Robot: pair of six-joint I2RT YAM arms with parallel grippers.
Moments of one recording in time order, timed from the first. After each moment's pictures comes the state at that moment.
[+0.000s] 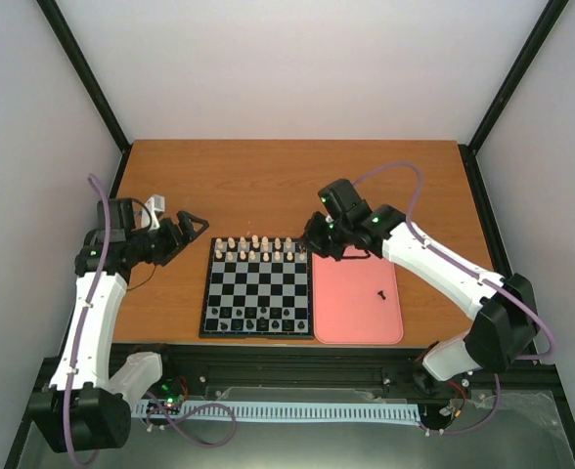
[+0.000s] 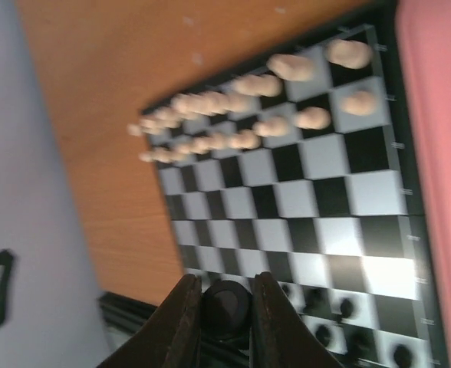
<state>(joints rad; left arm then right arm) 0.09 0.97 0.94 -0.83 0.62 -0.54 0.71 1.46 1.23 -0.72 -0.23 1.12</state>
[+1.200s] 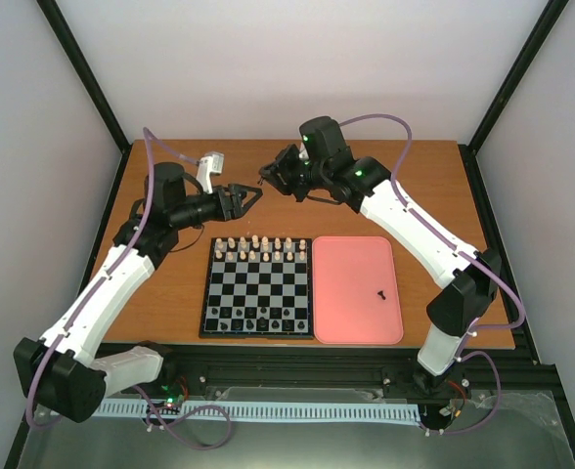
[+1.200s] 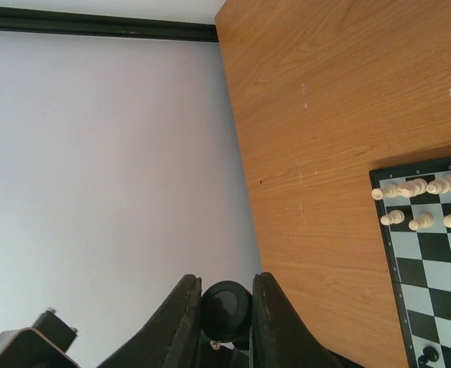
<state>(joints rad) -0.36 1.14 1.07 -0.30 0.57 -0.56 0.70 1.74 1.82 -0.60 -0.30 1.35</state>
